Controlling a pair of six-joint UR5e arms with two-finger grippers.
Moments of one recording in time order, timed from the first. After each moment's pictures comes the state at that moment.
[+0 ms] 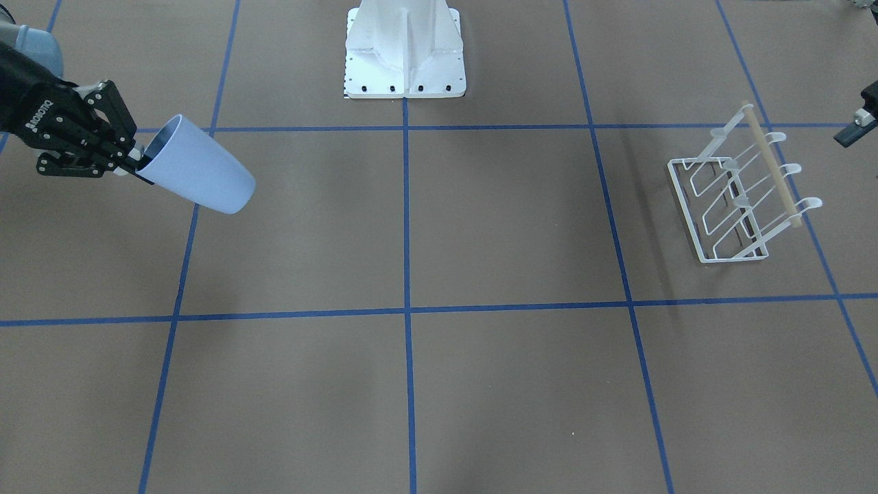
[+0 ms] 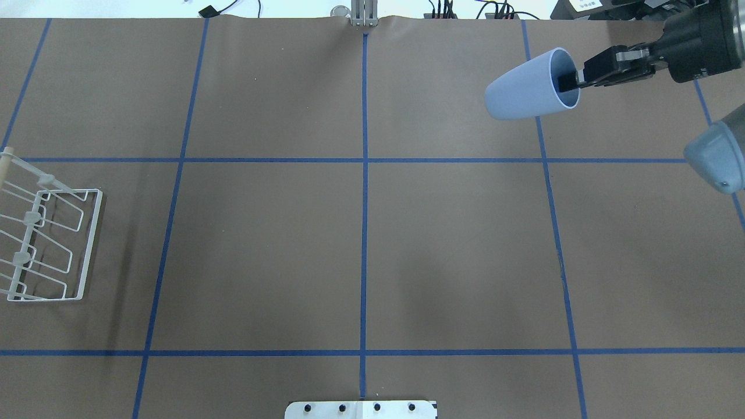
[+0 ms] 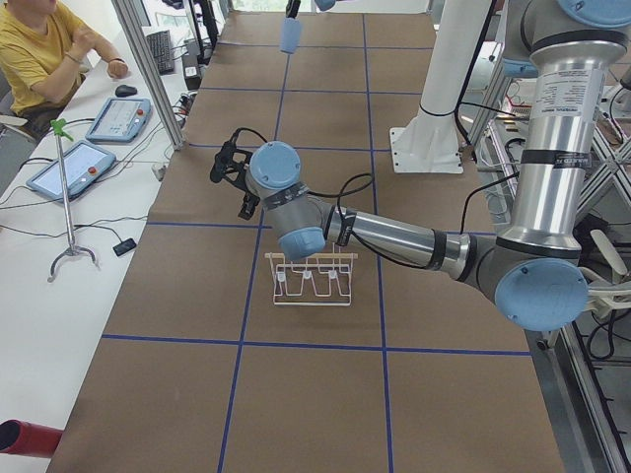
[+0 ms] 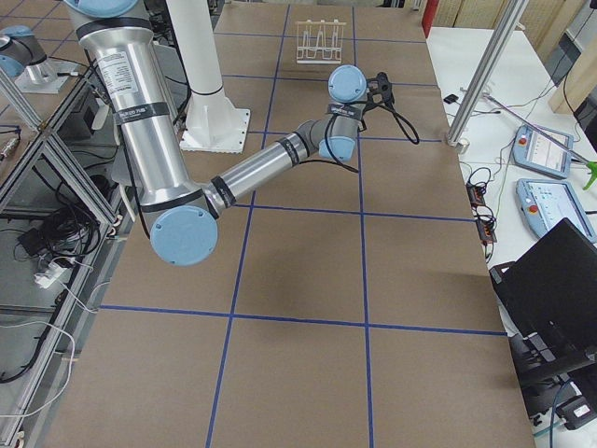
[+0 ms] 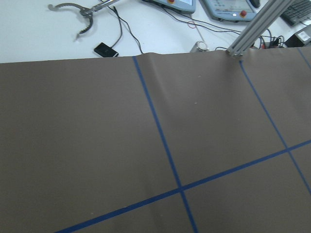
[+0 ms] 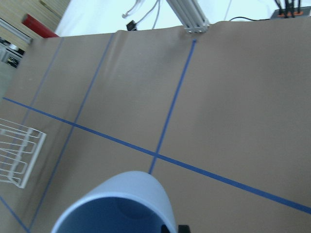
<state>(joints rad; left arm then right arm) -1.46 -1.67 -1.72 -2.57 -2.69 -0.84 1.13 -1.27 1.83 -0.58 2.49 1.18</state>
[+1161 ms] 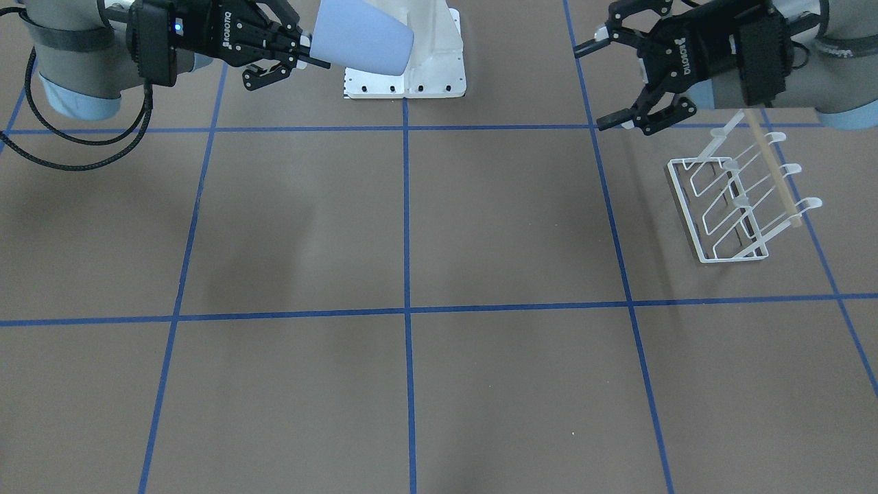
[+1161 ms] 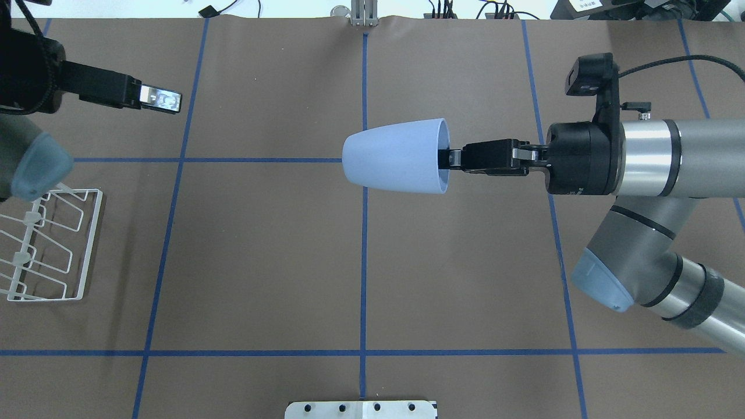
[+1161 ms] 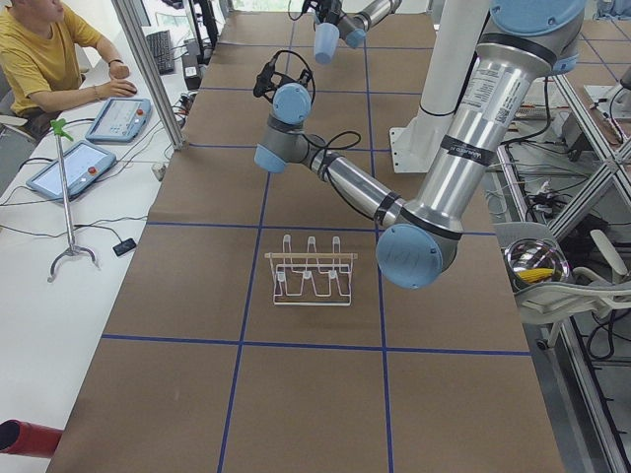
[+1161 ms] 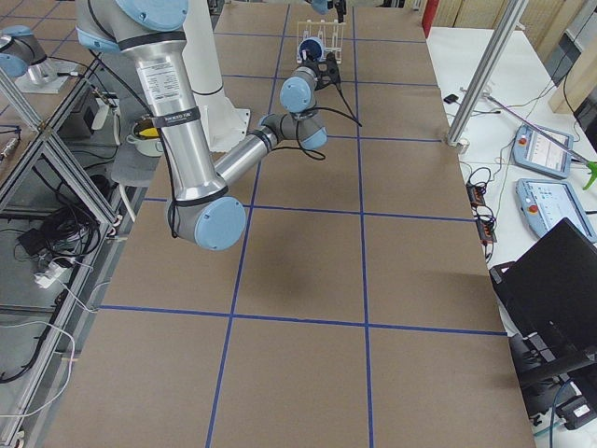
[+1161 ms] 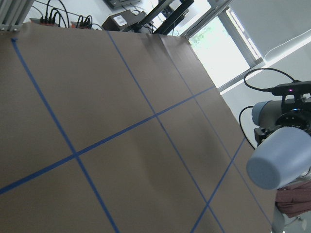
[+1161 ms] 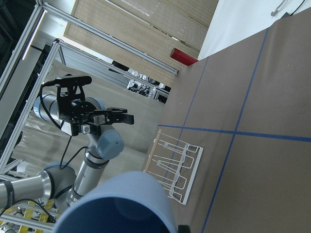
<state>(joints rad) -1.01 -1.98 -1.73 -3.12 -2.41 -1.57 0.70 -1.24 1.87 -0.06 2.02 1.56</state>
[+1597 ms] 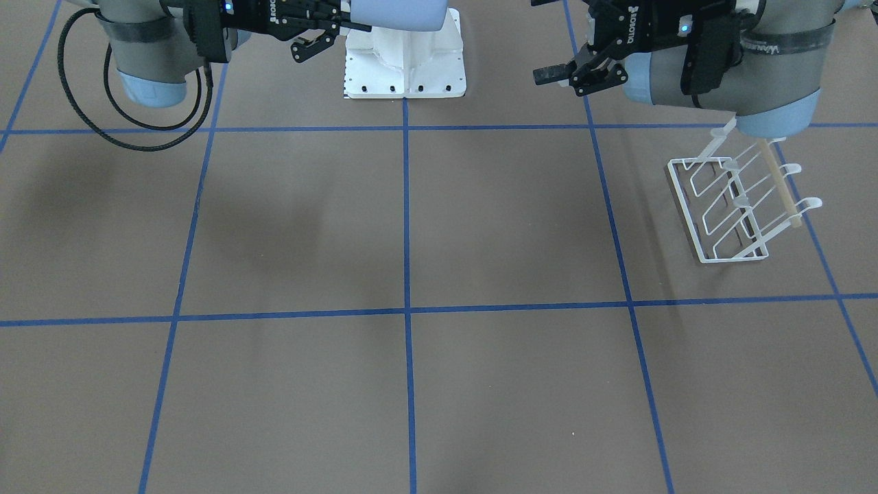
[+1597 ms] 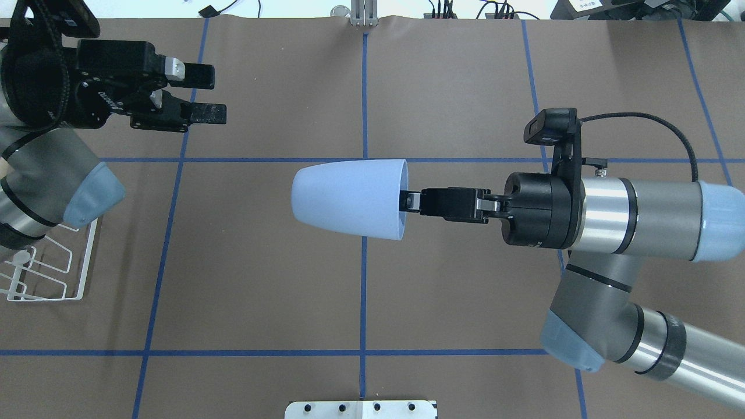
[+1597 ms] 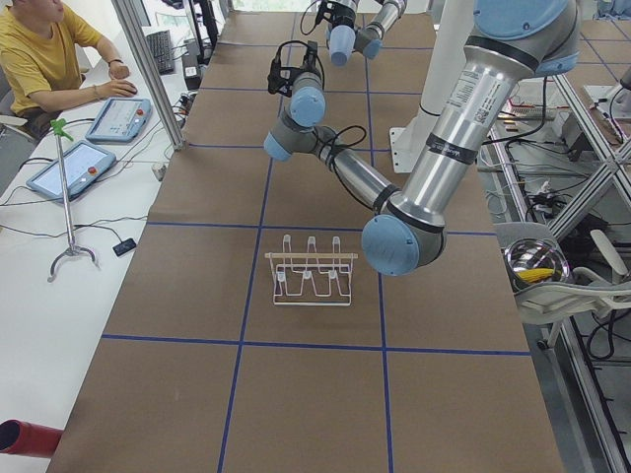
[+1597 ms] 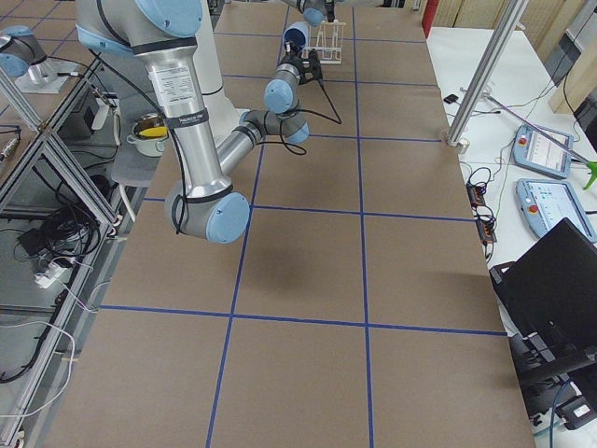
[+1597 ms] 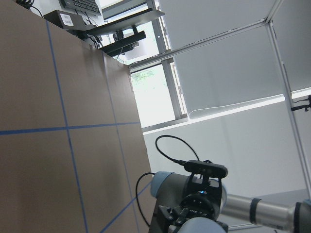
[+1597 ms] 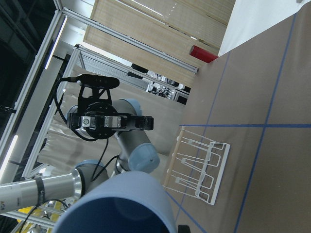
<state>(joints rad) -0.92 -2.02 -1.73 -3.35 -2.20 -1.99 0.53 -1.22 1.87 0.06 1.84 1.56</state>
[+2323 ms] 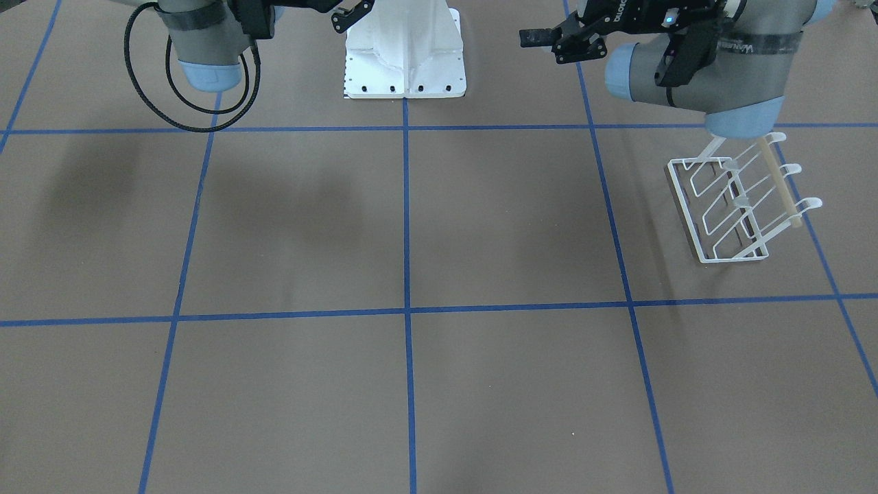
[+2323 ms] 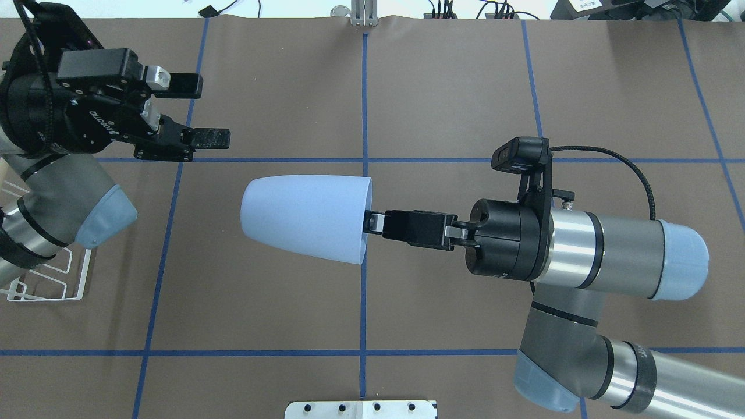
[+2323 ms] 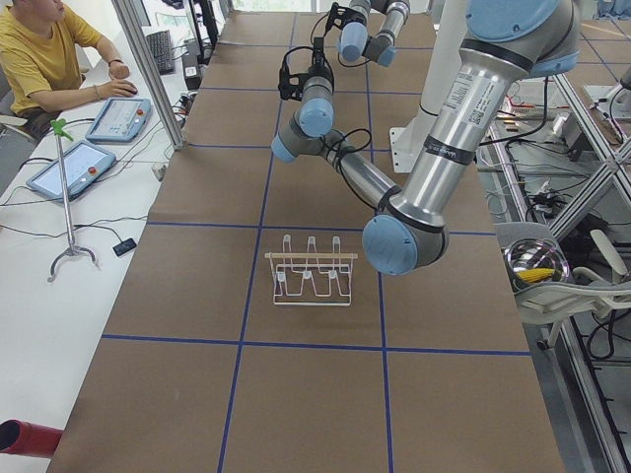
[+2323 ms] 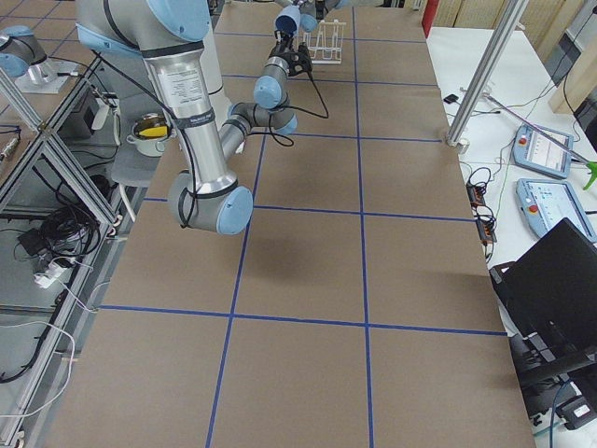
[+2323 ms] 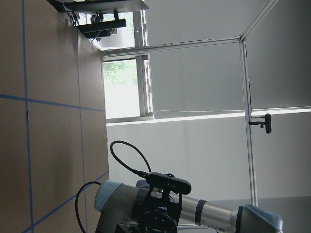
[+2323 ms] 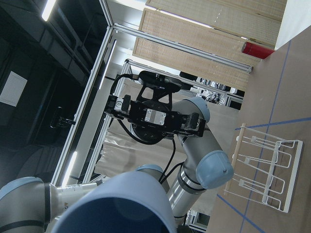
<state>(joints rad) -0.87 -2.01 -1.74 -3.48 -2.13 -2.20 0.43 -1.16 1.87 0.09 1.72 1.55</state>
